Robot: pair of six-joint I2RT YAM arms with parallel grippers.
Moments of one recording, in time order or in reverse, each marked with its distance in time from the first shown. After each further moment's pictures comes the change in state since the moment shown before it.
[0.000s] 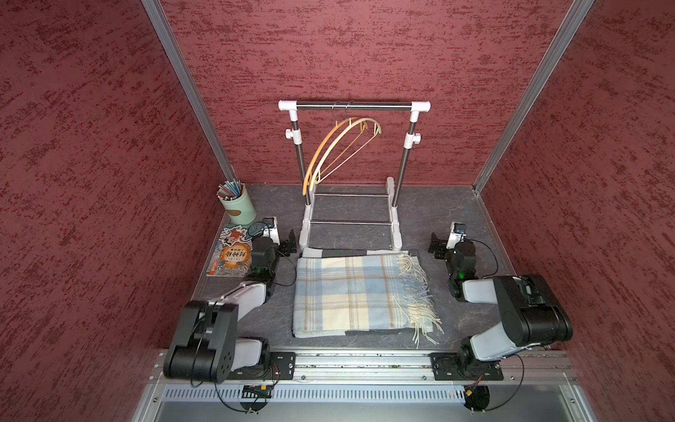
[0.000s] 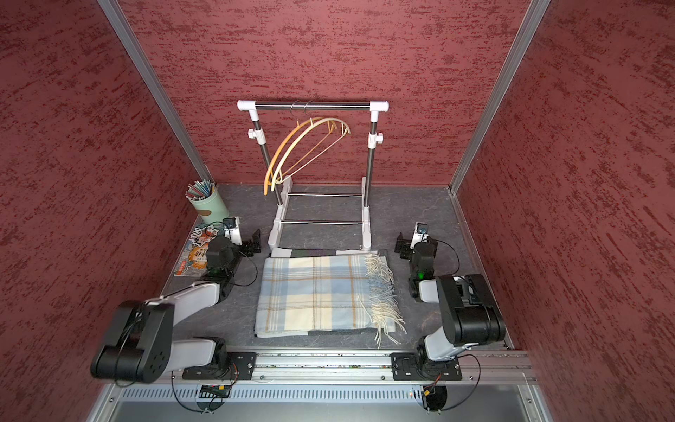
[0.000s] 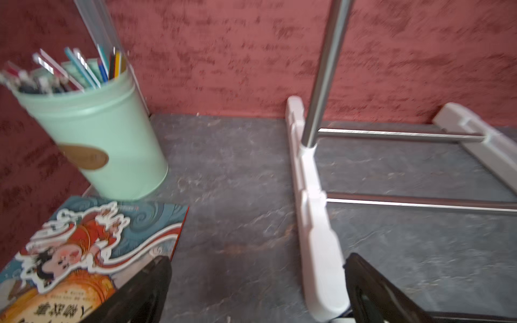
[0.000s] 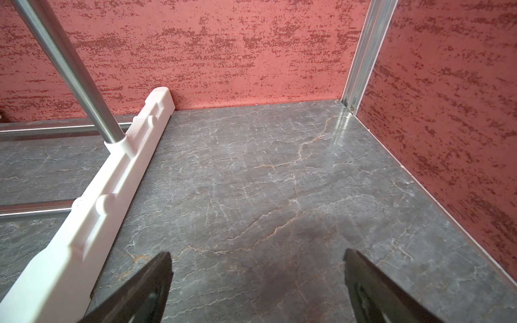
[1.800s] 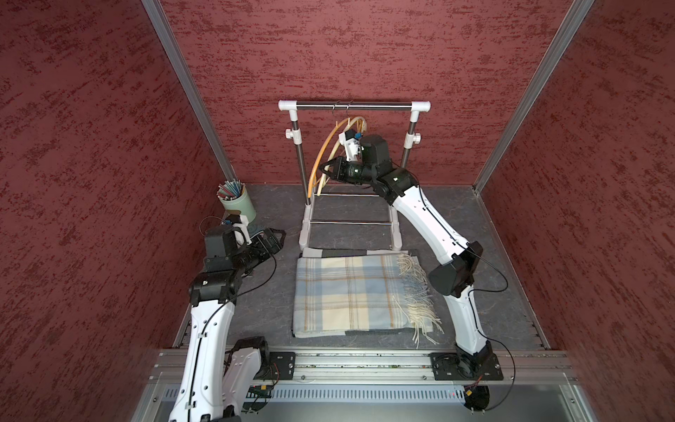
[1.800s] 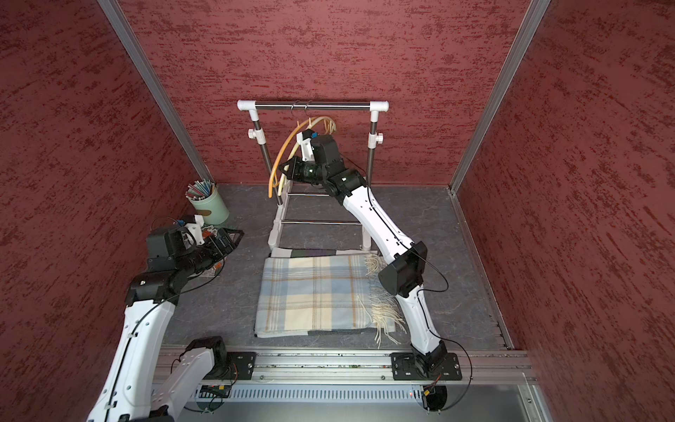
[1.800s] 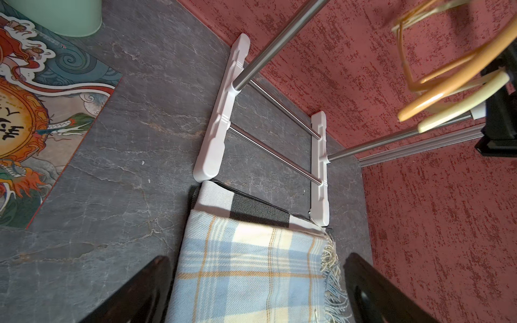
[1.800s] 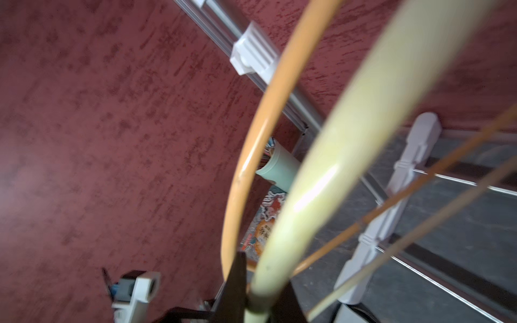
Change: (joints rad) left arm 0.268 -0.368 0.425 -1.157 0.580 -0.465; right arm 0.593 0.682 2.139 -1.462 -0.579 0.615
